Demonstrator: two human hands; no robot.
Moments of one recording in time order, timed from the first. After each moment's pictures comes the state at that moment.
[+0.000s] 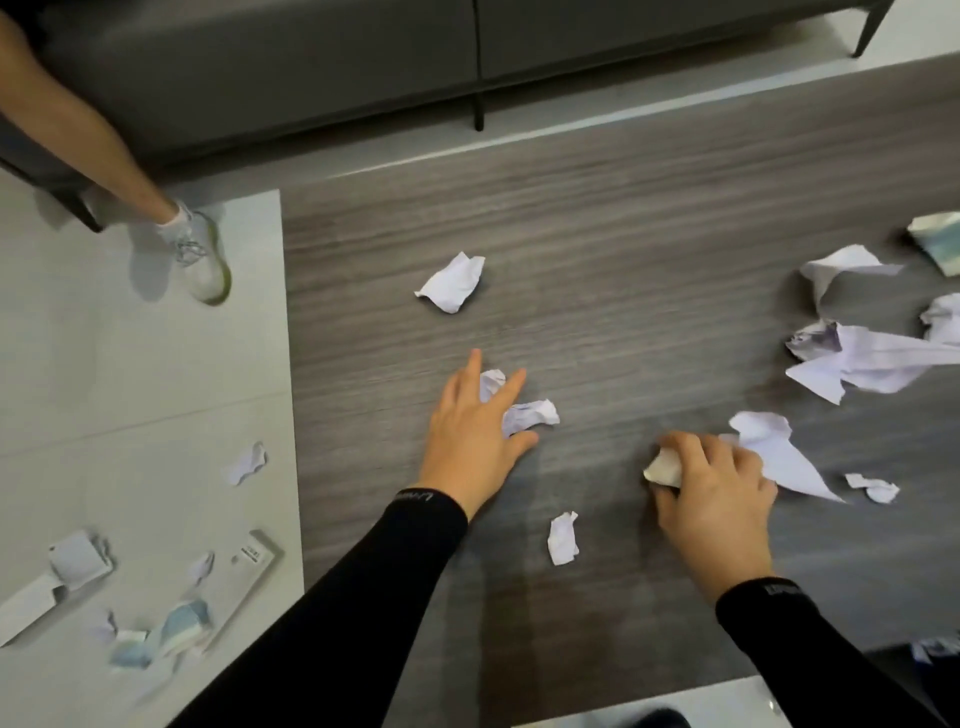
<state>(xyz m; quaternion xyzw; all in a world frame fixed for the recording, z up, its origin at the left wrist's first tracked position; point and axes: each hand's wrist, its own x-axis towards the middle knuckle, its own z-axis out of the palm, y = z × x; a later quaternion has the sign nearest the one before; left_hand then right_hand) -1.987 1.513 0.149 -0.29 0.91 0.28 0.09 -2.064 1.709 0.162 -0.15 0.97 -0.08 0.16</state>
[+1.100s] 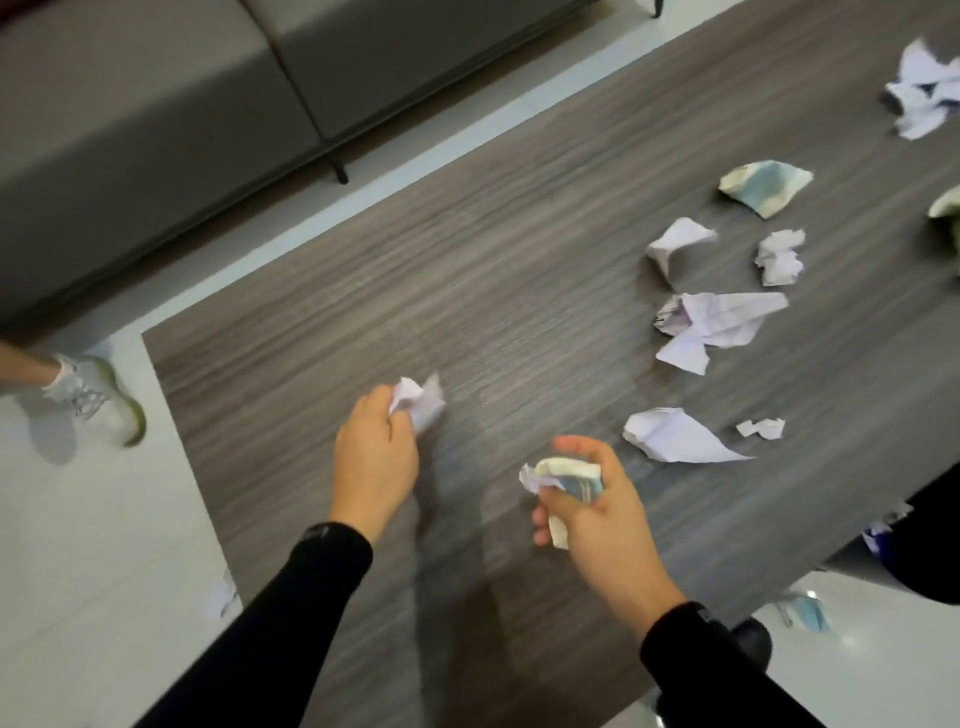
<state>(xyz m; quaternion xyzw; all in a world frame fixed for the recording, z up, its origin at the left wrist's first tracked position) -2.047 1.489 0.191 -0.30 0.87 0.38 -0.06 -2.054 1.678 0.207 0.18 0.64 -0.68 0.30</state>
